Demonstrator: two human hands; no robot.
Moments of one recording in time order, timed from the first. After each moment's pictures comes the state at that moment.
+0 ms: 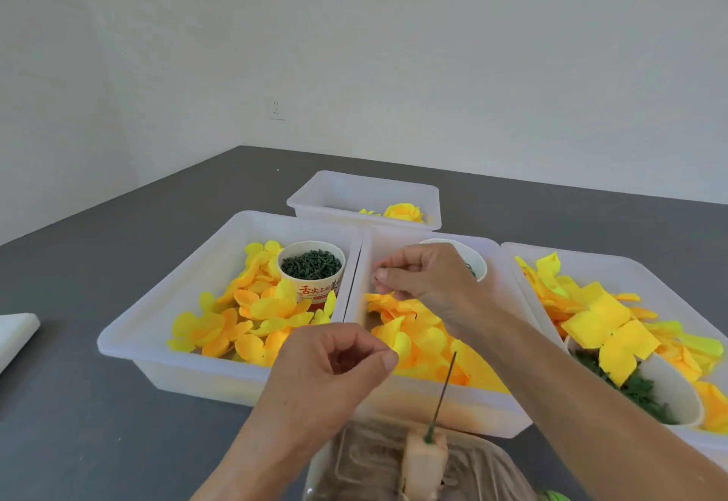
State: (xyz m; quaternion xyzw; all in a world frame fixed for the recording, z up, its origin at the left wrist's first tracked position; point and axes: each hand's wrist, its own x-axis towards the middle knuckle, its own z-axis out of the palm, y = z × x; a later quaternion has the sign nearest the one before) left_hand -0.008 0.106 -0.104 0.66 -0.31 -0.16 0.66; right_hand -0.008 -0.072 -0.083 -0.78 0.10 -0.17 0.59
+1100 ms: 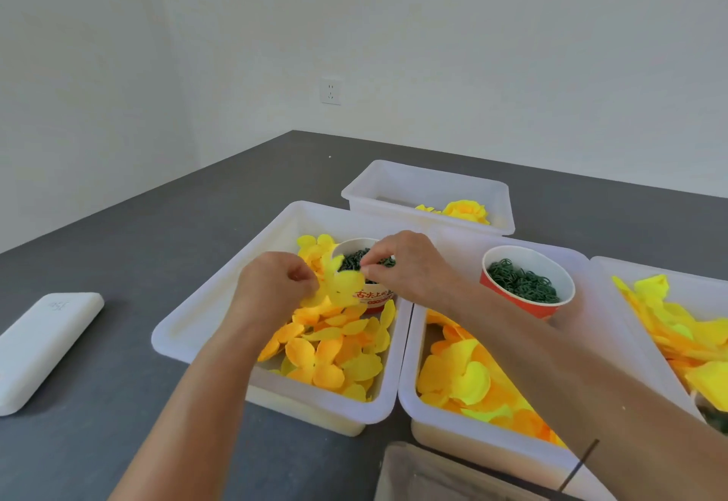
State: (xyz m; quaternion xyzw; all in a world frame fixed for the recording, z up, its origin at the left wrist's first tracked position) left_hand 0.148 0.130 -0.115 0.89 -0.13 0.00 0.43; right_hand 0.109 -0.048 -0.102 -0.95 0.01 -0.12 0.27
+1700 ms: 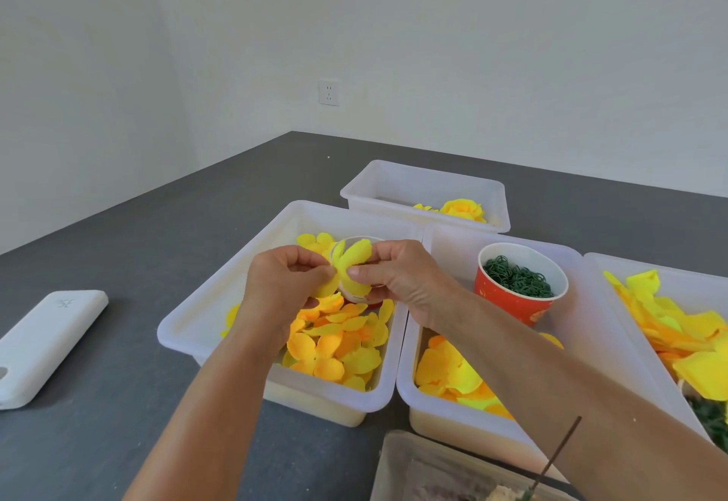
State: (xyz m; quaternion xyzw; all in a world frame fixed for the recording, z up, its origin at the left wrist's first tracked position) left_hand 0.135 0.121 -0.118 0.75 -0.08 -0.03 0.65; right_hand 0.093 -0.031 -0.109 -0.74 0.06 -0.04 0.67
